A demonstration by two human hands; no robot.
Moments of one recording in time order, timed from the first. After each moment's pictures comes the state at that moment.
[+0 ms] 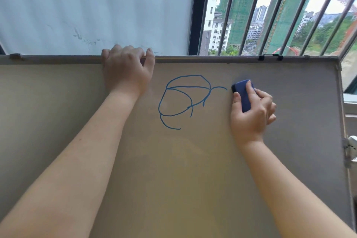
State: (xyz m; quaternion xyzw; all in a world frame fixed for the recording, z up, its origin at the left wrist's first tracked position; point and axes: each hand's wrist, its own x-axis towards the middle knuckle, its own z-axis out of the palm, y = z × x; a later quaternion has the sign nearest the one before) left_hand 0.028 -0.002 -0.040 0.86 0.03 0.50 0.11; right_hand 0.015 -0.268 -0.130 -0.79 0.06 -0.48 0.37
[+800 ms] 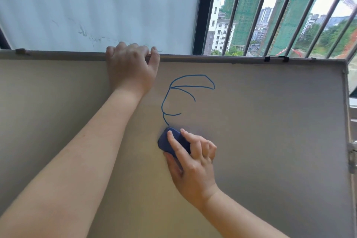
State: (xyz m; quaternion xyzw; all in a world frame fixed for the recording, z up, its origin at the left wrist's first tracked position) left_hand 0.027 -0.001 -0.040 0.86 0.04 0.50 0.10; right_hand -0.062 -0.173 -0.210 -0.80 -0.27 -0.49 0.21
